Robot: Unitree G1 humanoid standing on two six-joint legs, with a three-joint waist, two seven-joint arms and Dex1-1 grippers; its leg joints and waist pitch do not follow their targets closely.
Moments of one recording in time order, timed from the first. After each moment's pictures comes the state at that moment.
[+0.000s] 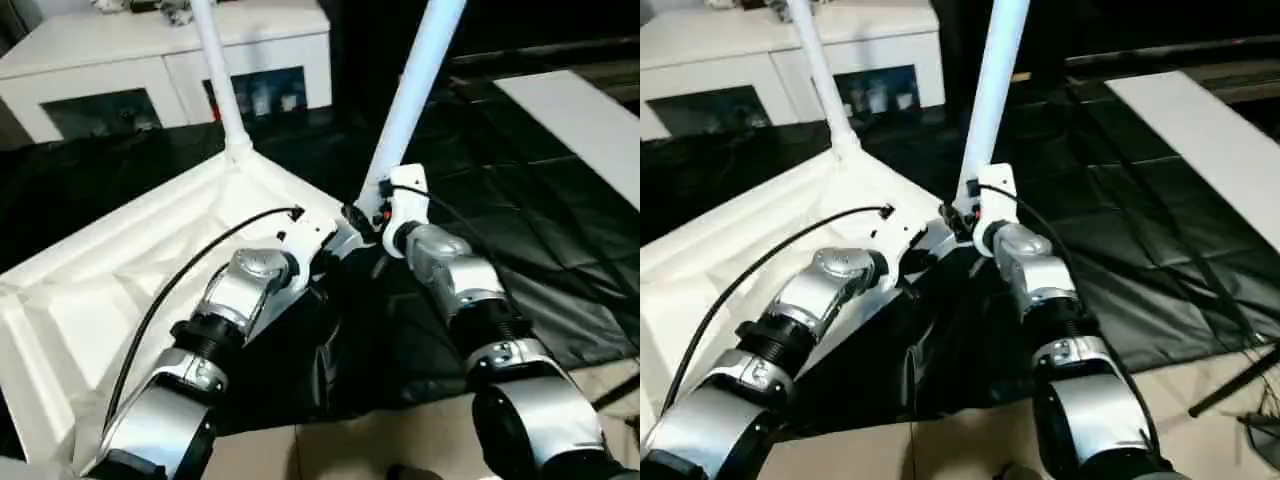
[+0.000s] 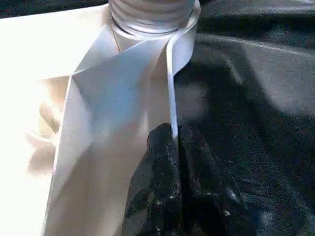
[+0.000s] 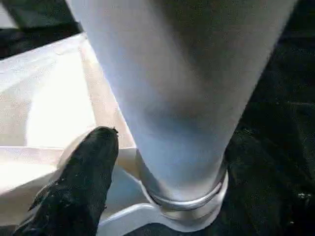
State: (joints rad) left arm -0.75 0.11 -0.21 0.71 0.07 0.37 -0.57; right arm -0.79 -0.06 -0.04 0.76 0.12 0.28 0.31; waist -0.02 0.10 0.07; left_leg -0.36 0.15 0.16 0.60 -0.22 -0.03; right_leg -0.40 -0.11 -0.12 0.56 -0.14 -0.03
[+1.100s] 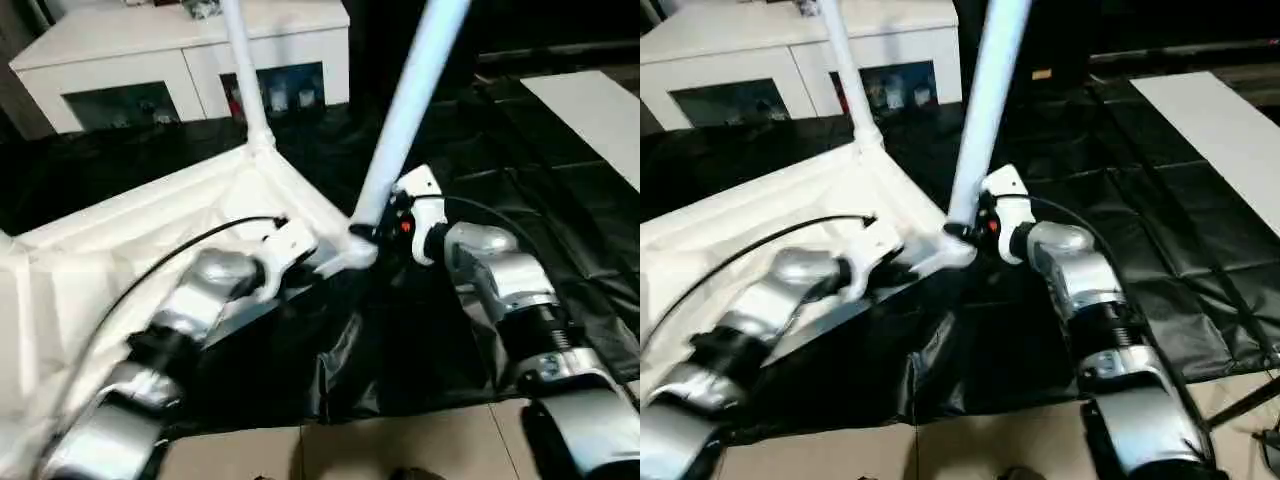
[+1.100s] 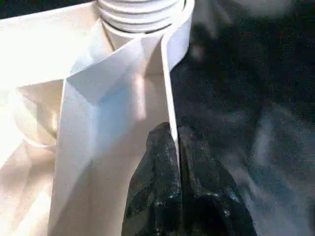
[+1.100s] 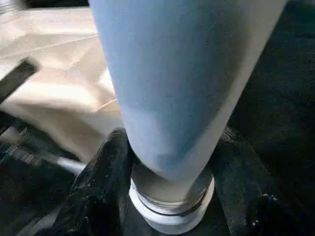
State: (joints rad) left arm -0.62 0.35 -0.32 0.53 0.07 0.26 -0.94; right arm -0.72 -0.28 0.13 0.57 0.11 0.38 0.84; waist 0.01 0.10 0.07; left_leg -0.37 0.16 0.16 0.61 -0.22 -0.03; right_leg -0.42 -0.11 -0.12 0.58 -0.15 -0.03
